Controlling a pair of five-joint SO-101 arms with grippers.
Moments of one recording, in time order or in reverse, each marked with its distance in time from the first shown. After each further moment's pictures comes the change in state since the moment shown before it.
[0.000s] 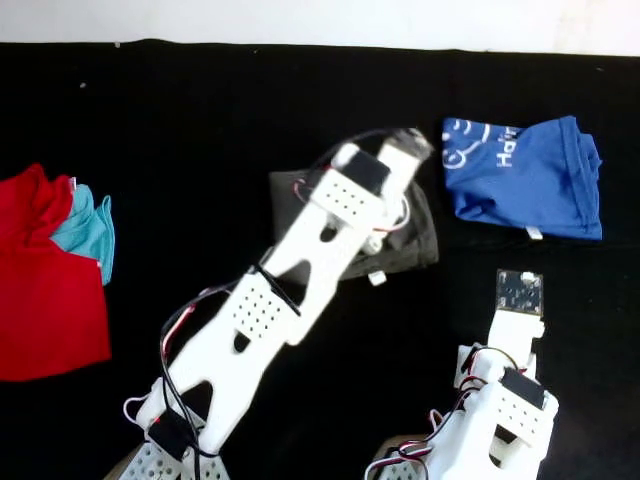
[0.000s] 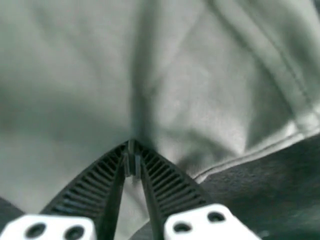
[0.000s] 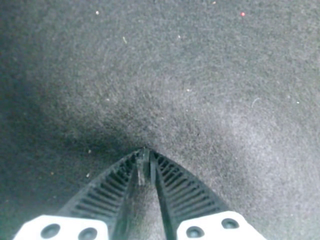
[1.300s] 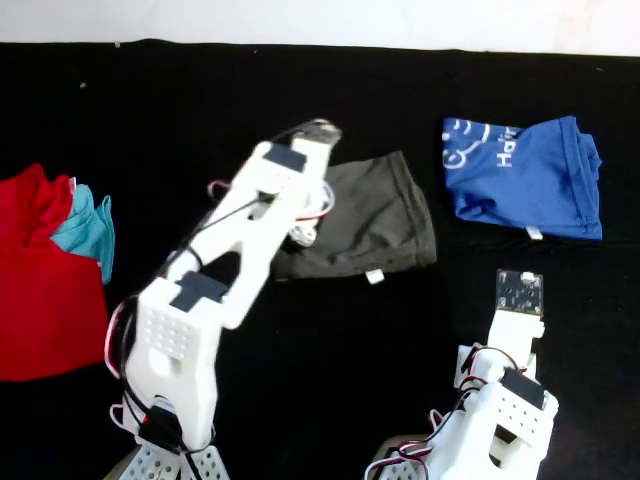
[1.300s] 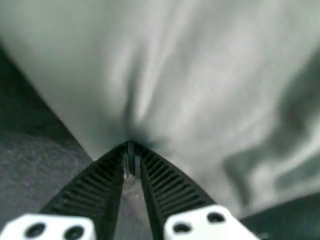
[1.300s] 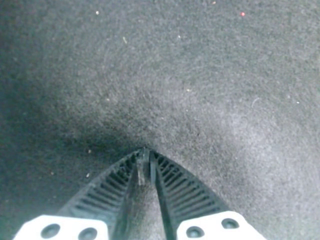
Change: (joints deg) left arm -15.6 -35.9 69.4 -32.6 0.3; right arm 0.0 0.0 0.0 0.0 0.0
